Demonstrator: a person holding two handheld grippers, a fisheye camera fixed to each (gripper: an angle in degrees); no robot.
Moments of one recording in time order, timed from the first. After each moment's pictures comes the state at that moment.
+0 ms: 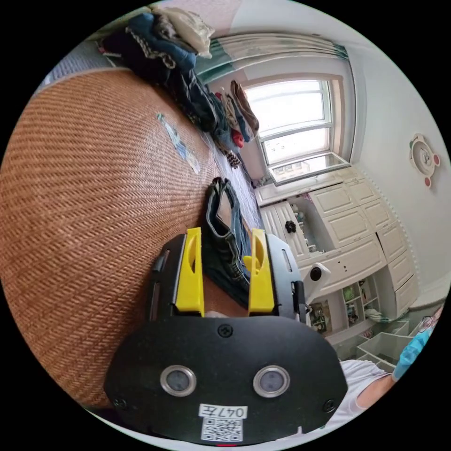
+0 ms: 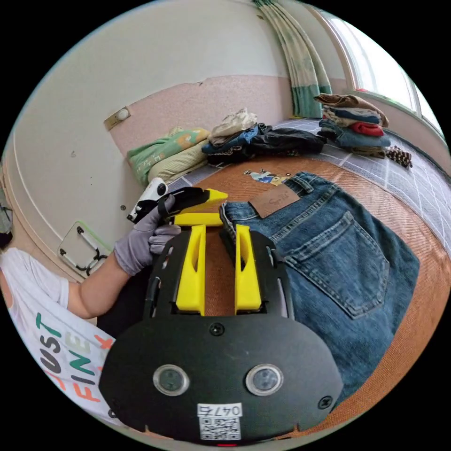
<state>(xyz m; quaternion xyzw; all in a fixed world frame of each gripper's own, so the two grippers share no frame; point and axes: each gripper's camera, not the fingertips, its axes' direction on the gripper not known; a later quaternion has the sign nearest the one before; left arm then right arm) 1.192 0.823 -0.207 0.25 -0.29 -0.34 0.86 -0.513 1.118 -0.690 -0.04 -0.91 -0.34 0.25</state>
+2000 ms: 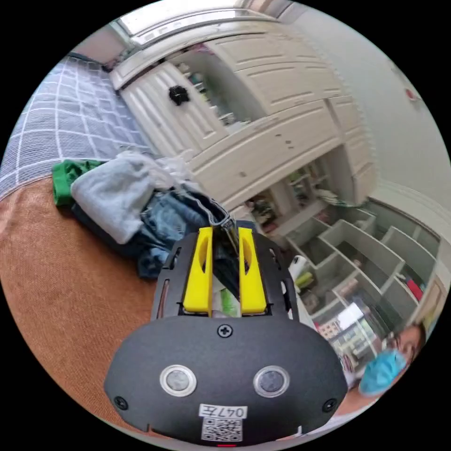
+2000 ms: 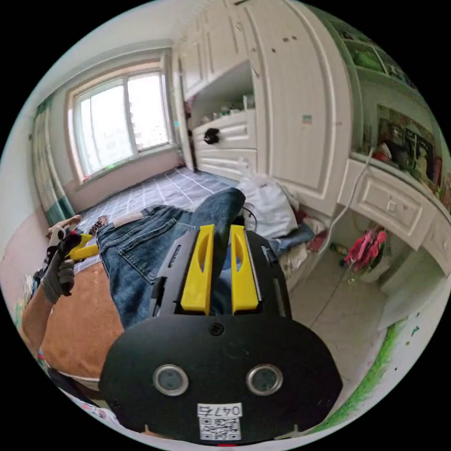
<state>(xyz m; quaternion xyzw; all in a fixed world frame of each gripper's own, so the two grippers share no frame) 0.944 0.136 0.441 -0.13 -0.05 -0.20 0.97 -0.338 0.746 0.481 -0.14 -0.56 0.01 0.82</state>
